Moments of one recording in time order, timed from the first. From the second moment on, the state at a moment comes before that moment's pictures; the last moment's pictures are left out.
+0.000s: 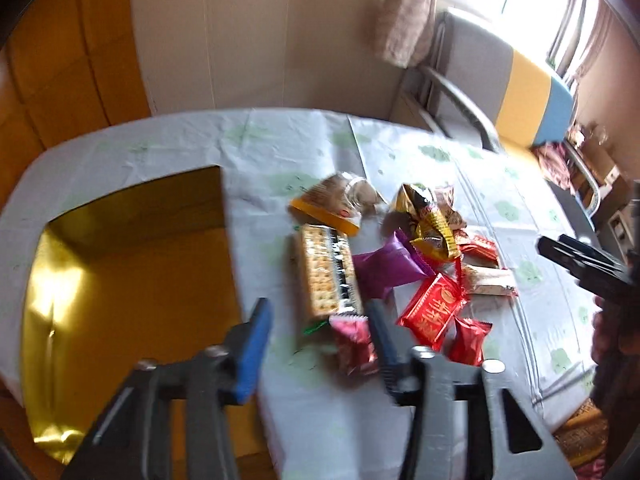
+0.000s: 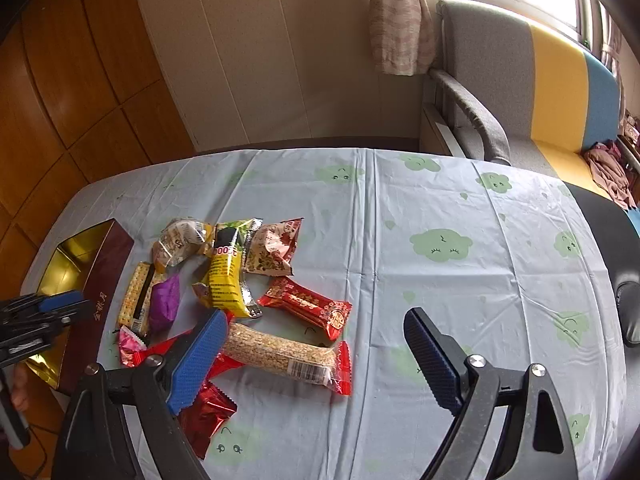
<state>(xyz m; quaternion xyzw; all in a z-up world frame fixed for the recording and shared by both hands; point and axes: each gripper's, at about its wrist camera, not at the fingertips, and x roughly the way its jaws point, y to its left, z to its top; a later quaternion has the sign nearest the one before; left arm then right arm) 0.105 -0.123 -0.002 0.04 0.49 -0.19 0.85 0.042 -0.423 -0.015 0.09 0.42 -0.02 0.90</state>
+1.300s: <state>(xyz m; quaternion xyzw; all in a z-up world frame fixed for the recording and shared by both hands) 0.081 -0.104 0.017 -0.02 0.45 -0.24 0.86 0.053 -0.345 -0.082 0.03 0.55 0.12 0.83</state>
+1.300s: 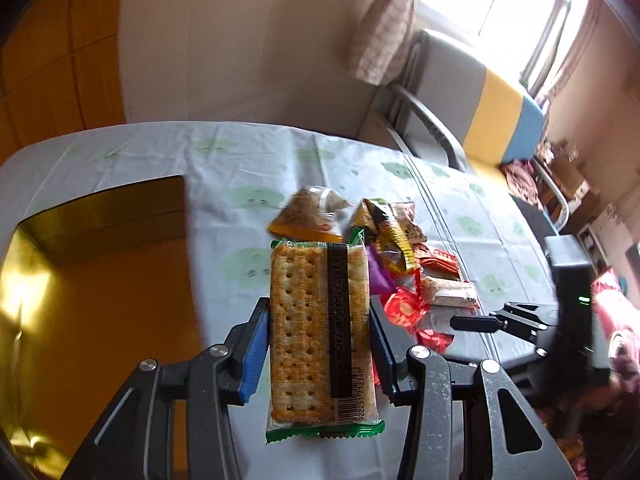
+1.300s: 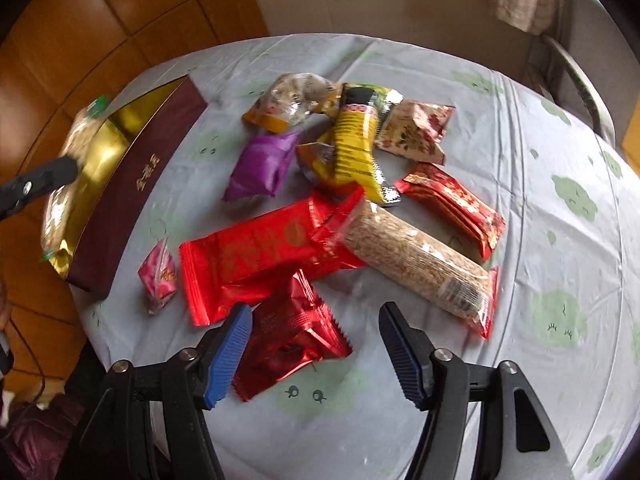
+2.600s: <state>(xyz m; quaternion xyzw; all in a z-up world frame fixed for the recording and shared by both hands) 0.102 0.004 -0.029 -0.07 0.47 -0.05 0.88 -0.004 -0.331 -0.072 0.06 0.49 0.06 0.87</state>
